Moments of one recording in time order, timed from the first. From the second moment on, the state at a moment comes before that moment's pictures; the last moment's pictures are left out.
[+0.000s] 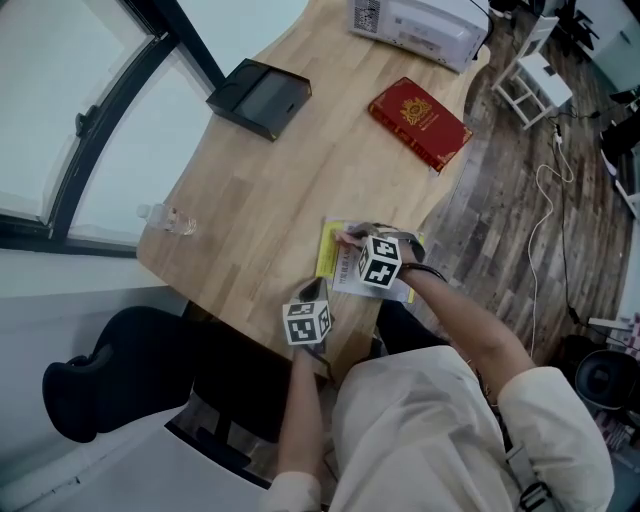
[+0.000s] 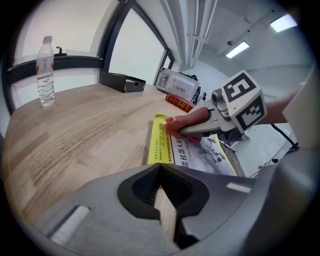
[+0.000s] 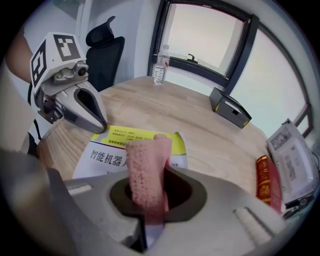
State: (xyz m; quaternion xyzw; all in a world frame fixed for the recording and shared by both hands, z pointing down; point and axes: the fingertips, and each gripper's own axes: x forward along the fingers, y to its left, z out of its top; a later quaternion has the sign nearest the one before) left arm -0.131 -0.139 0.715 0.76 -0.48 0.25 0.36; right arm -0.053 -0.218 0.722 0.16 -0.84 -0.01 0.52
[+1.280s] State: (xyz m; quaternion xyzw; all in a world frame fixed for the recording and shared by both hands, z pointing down) left arm -0.132 -0.136 0.714 0.75 -0.49 0.24 0.37; right arm -0.051 -0.084 0.722 0.04 -0.86 -0.07 0.51
